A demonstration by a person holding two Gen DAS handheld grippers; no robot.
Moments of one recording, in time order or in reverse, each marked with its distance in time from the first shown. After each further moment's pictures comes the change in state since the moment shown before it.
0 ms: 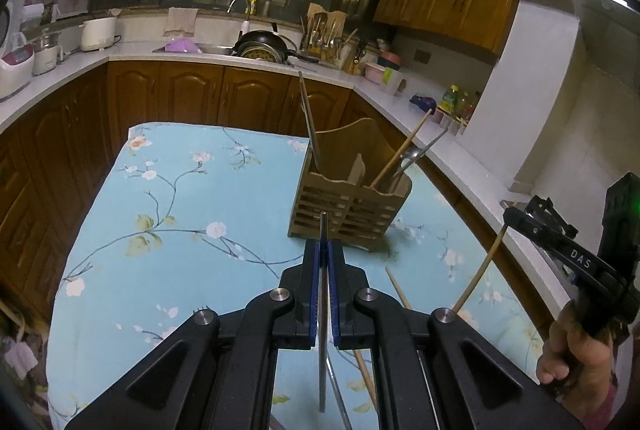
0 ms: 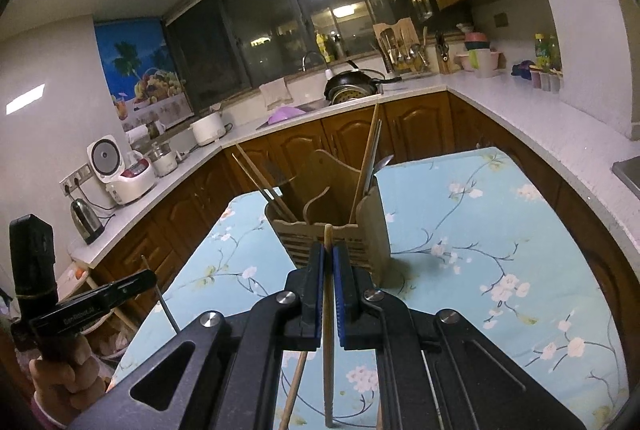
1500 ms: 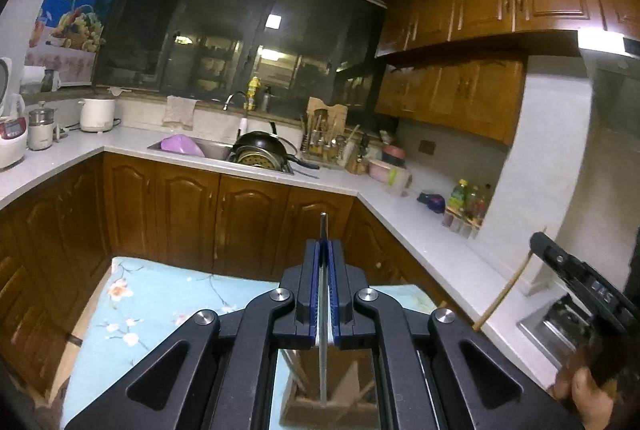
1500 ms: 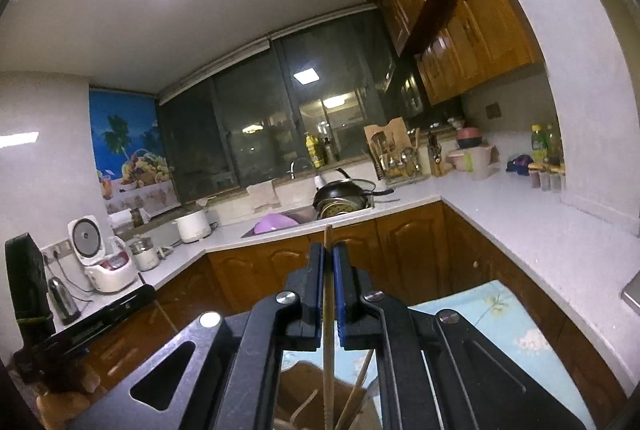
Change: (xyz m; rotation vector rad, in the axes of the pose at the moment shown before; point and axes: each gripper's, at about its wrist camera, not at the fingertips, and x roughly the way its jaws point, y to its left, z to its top) left arm 0.116 -0.006 0.121 0.028 -0.314 0.036; right arm 0.042 0.003 0.143 -0.020 -0.357 -0.055
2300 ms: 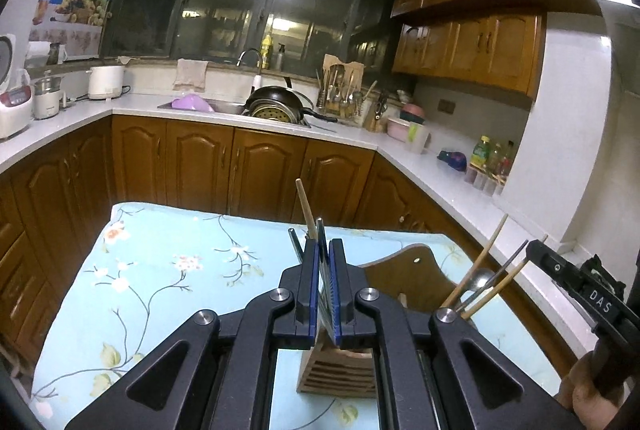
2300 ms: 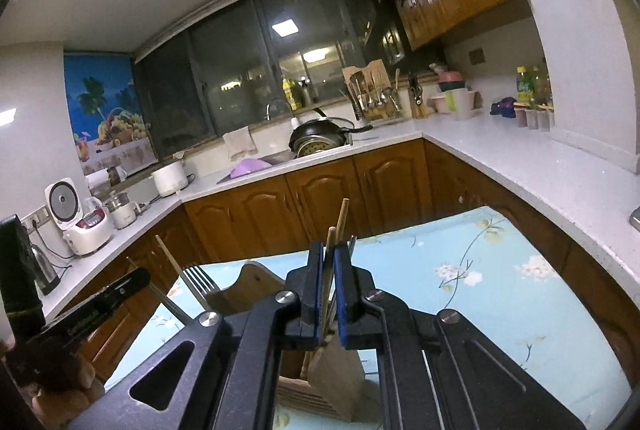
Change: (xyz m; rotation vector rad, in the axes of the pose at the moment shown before) left arm 0.048 0.001 -0.053 0.008 0.104 0.044; right arm 0.032 -0.027 -0.090 0.025 0.180 -0.064
